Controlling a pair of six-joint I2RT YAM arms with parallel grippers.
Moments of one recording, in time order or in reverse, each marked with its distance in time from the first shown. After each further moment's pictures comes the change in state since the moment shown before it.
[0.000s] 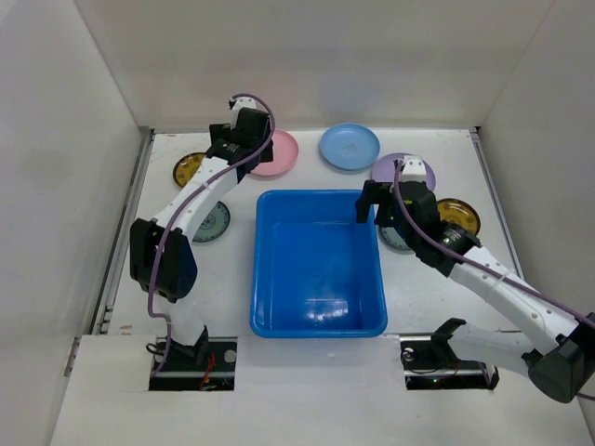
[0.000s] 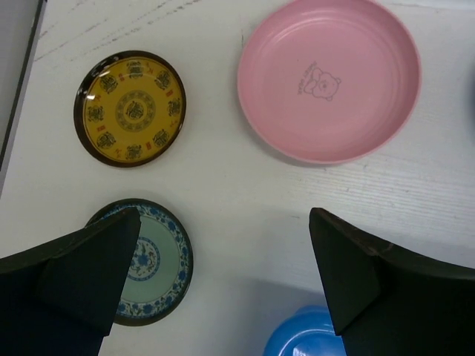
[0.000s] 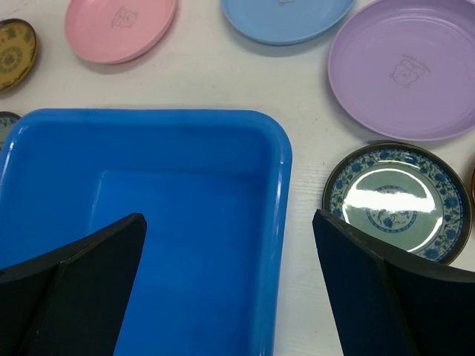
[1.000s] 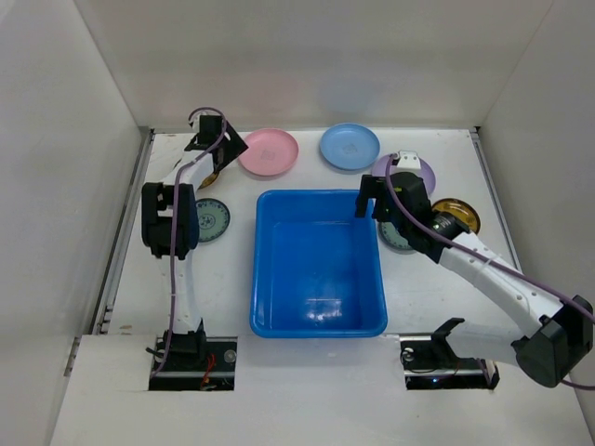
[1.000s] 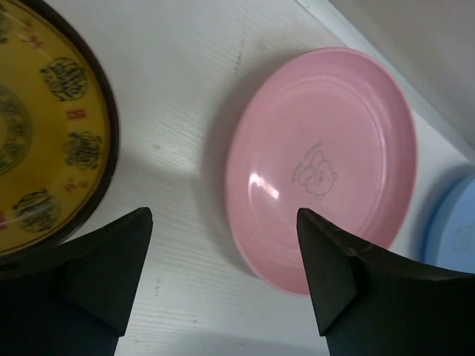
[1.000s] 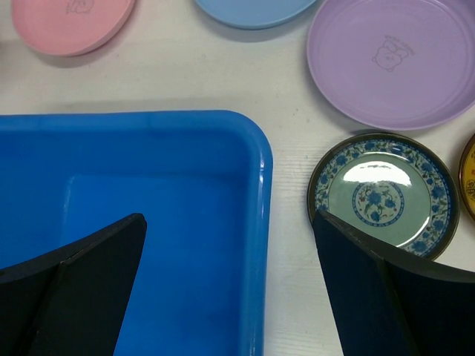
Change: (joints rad) left arm 0.332 0.377 0.060 0.299 0.492 -0.395; right arm -0.047 0.108 0.052 -0.038 0.007 0.013
